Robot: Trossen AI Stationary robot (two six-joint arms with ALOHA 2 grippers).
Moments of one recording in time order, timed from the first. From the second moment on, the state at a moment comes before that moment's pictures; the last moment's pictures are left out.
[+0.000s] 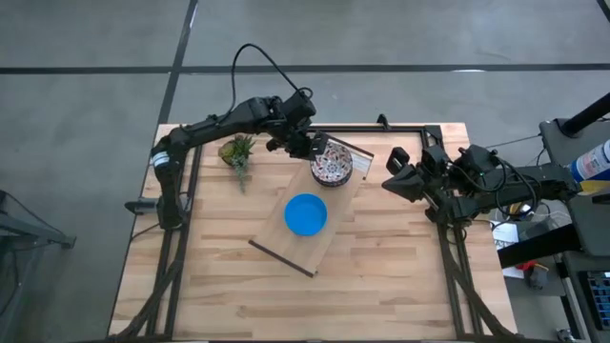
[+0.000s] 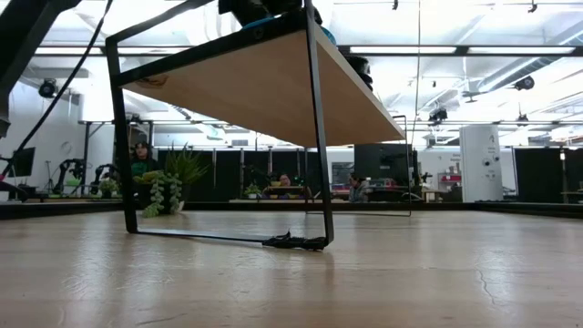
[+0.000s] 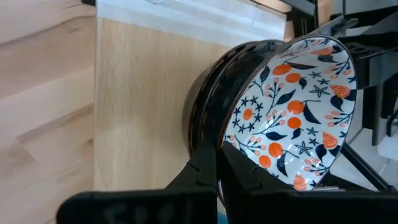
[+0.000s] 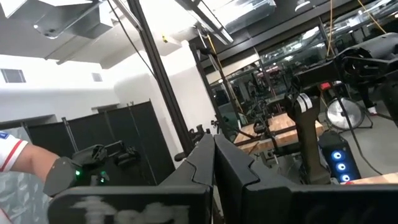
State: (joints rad) left arm 0.38 1.85 1.94 -1.04 0.29 -0.94; right arm 0.06 0.81 0.75 0.42 -0.19 0.49
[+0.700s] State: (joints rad) left arm 0.37 1.85 1.94 -1.04 0.30 -0.88; right arm 0.06 0.81 0.75 0.42 -0.19 0.49
